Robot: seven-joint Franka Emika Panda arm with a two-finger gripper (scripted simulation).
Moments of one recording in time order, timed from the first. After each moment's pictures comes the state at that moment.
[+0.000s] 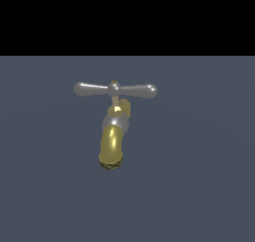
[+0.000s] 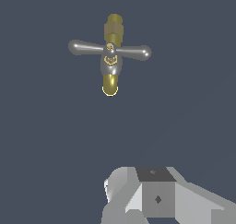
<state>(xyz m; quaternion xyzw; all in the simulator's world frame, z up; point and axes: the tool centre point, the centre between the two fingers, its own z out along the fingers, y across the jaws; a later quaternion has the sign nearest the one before) -0.248 0.008 0.483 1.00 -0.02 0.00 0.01</state>
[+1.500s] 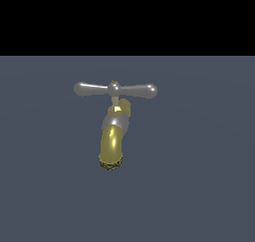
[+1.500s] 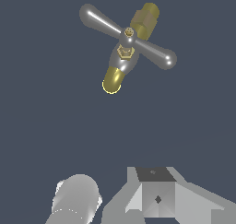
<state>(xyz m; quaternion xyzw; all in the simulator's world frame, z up) -0.222 -0.035 0.401 0.98 0.20 0.00 0.01</state>
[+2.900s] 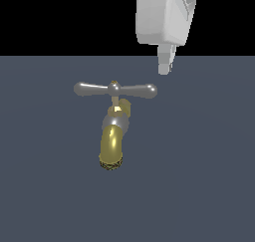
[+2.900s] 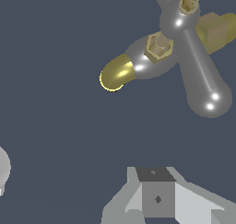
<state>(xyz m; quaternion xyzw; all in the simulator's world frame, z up) -0.150 -0.070 0.271 0.86 0.52 0.00 0.00</state>
